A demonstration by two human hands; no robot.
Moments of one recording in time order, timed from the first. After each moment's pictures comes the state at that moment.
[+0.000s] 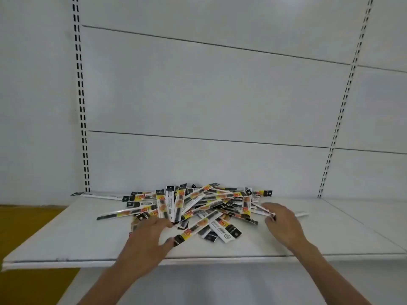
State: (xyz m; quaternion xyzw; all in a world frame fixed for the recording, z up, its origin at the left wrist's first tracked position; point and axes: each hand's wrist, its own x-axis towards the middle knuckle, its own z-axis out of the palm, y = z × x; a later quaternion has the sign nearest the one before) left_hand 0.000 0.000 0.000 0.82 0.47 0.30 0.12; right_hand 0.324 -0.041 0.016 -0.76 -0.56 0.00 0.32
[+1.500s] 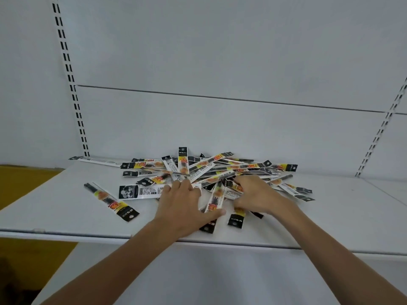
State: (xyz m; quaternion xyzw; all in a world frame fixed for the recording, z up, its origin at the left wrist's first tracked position) left_hand 0.086 0.037 -0.002 0.84 0.54 0.10 -0.06; right_hand 0.271 0.037 0.023 -0.69 -0.72 0.08 0.10
